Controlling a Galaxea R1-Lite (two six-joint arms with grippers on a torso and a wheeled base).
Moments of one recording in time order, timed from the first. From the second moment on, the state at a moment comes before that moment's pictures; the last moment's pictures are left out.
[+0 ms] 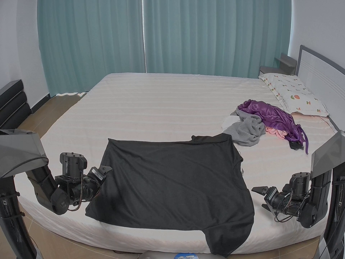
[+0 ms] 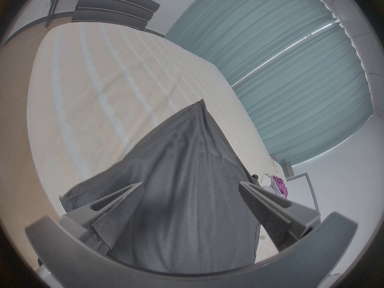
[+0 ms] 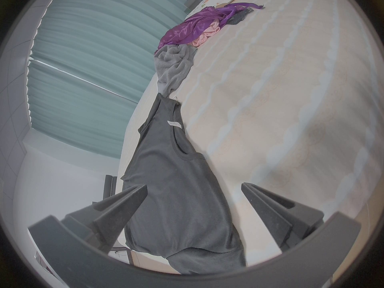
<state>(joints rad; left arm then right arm) -0.16 2.11 -0.48 -1.01 0.02 -1.03 0.11 2.33 -0.14 -1.55 0.22 0.94</state>
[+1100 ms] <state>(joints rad) -0.11 2.24 -0.22 -1.29 0.11 -0.87 0.12 2.34 -0.13 -1.55 0.22 0.94</state>
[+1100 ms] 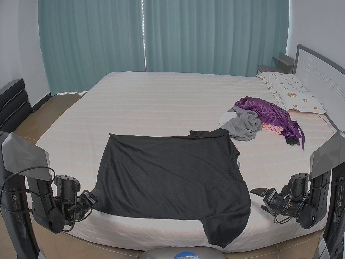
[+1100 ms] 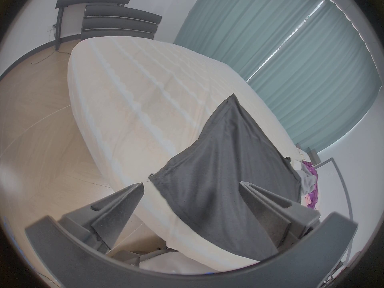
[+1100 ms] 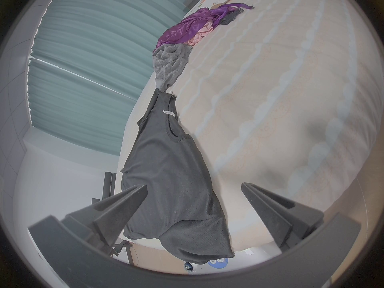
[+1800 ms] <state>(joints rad) -0.10 2.35 -0.24 -1.31 0.20 -0.83 0.12 2.35 -0.13 -1.55 0.22 0.94</state>
